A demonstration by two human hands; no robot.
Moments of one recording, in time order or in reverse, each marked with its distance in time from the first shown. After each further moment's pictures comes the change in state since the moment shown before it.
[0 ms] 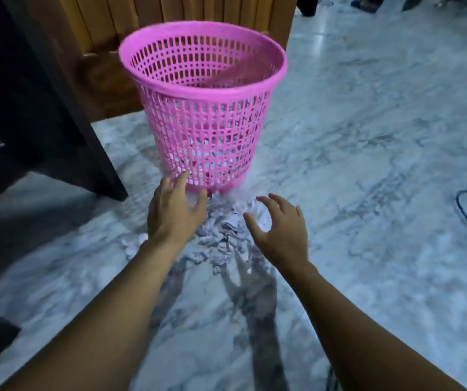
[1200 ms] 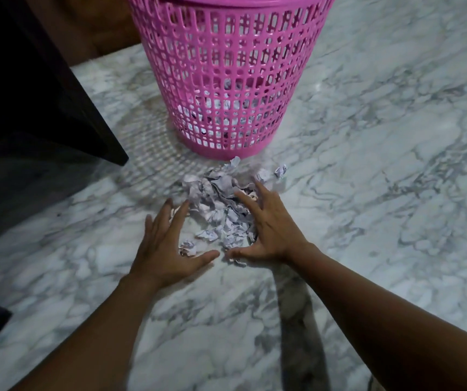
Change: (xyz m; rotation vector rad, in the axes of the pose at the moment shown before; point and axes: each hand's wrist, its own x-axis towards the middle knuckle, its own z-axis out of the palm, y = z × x) left_hand -0.058 -0.134 0.058 0.125 -0.420 0.015; right_hand -0.004 0.036 0.103 -0.013 -0.560 -0.414
